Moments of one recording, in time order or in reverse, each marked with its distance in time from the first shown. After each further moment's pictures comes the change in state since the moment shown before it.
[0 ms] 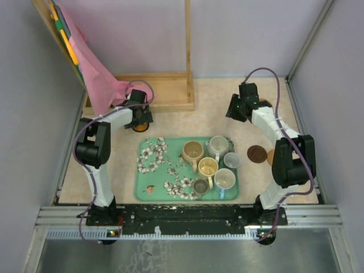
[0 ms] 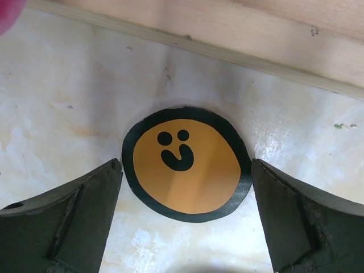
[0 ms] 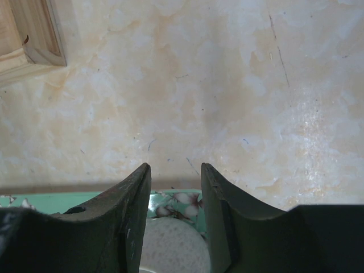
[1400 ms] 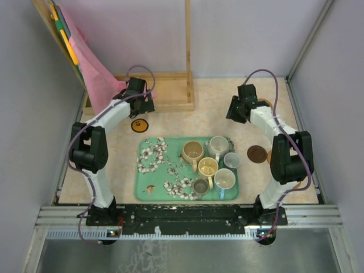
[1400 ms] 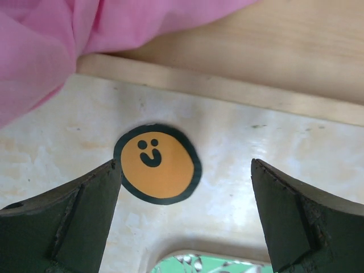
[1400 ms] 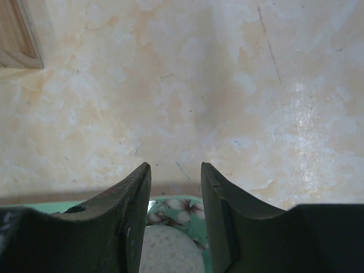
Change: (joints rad) left arm -0.028 -0.058 0.134 -0.103 0.023 0.044; right arm -0.002 0.033 0.000 0.002 0.020 0.002
